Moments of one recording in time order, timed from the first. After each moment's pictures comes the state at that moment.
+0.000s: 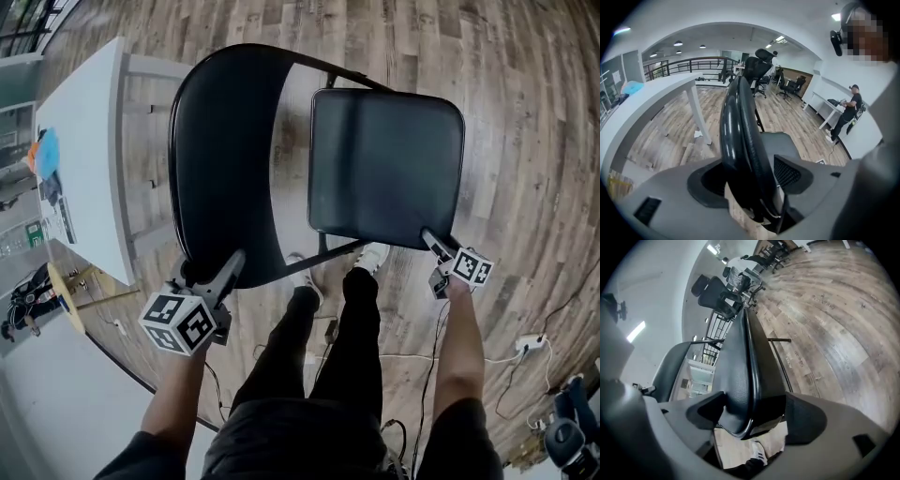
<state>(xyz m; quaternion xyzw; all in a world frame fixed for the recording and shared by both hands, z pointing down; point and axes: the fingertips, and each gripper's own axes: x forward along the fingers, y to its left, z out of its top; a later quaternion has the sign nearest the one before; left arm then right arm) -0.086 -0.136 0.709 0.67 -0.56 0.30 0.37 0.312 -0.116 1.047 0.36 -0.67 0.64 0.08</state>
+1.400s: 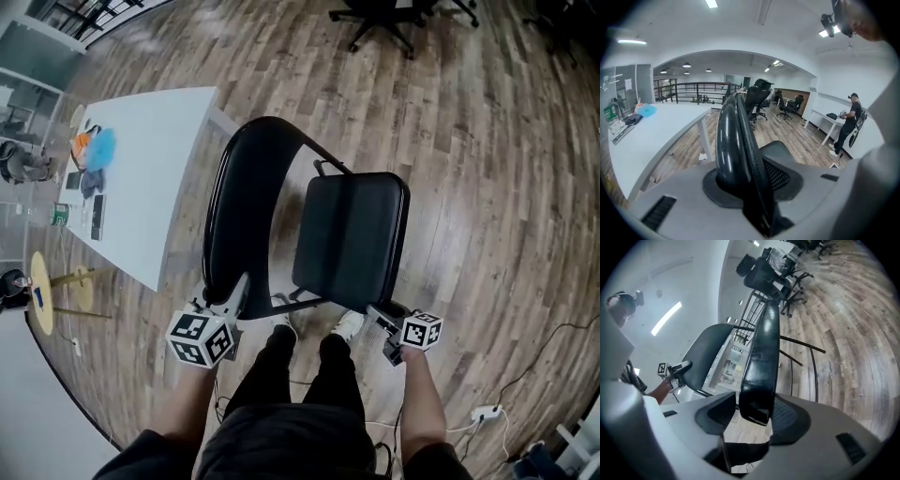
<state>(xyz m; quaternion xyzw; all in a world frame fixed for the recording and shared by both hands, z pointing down) -0.103 -0.136 0.574 0.69 -0.62 0.22 0.29 0.180 -0.104 0.818 0.18 -0.79 0.58 0.10</state>
